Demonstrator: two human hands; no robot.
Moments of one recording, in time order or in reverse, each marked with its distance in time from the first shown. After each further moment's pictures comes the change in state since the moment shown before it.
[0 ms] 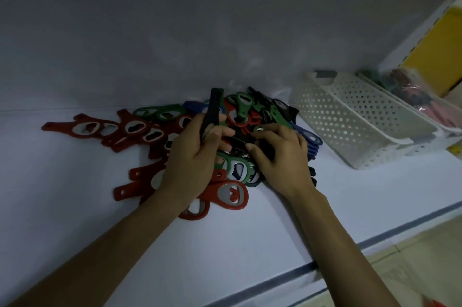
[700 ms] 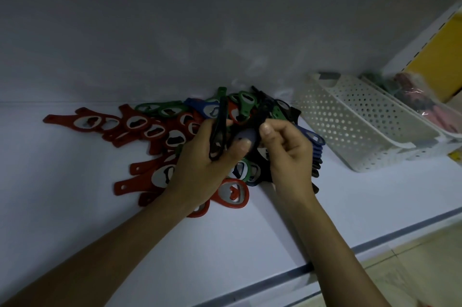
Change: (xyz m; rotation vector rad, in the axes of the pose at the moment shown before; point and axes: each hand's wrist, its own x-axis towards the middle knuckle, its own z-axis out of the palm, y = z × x) left_hand -0.008 -0.006 0.008 -0.012 -0.091 0.024; right_hand -0.007 -0.031 -0.007 1.095 0.185 0.090
